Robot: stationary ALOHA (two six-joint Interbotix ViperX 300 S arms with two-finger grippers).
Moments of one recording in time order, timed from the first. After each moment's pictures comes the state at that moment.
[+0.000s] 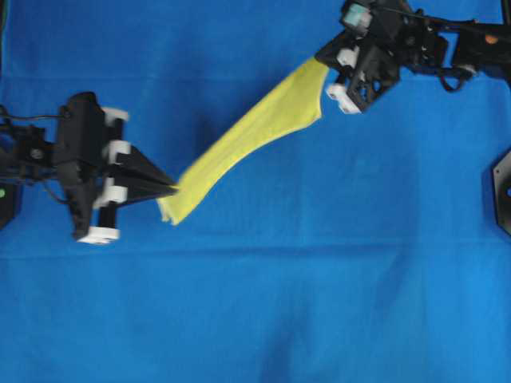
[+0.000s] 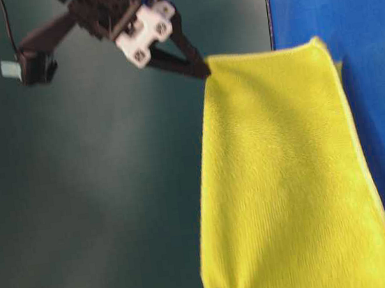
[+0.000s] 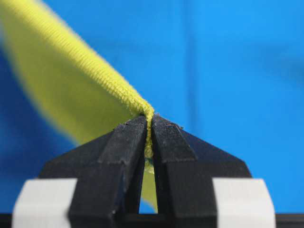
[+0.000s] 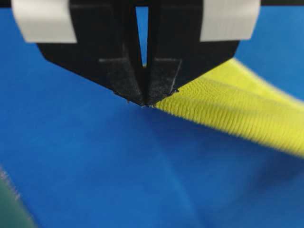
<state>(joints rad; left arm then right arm) -0.08 -0.42 0.90 -0.02 0.03 -0.06 -0.43 -0.17 0.65 -0.22 0.24 0.30</state>
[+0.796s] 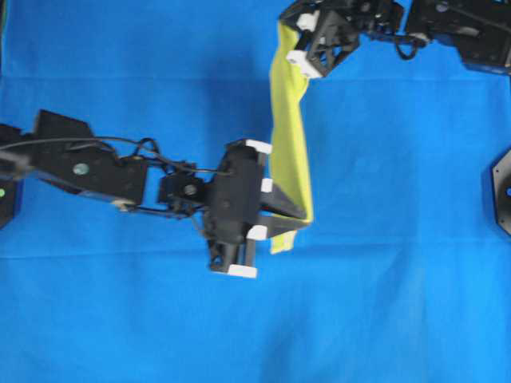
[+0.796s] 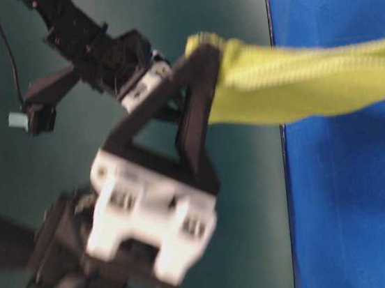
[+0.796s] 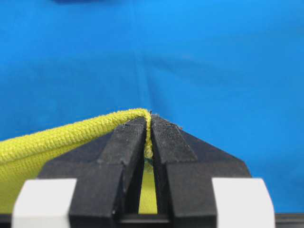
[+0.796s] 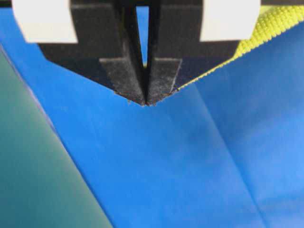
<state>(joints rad) -0.13 0.10 0.41 -0.02 -0.07 0.10 -0.48 -0.07 0.52 -0.31 0.21 0.30</state>
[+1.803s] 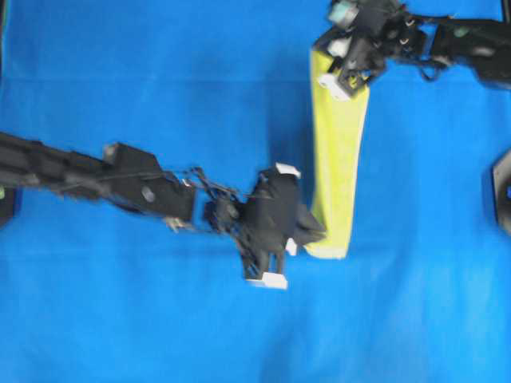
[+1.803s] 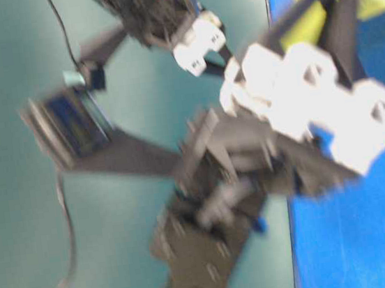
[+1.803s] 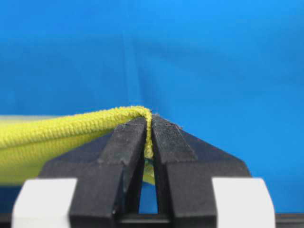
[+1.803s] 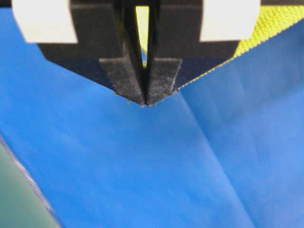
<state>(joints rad) -0.14 0.32 0.41 -0.03 -0.23 0.00 -0.50 0.00 0.65 -0.31 0.09 0.30</state>
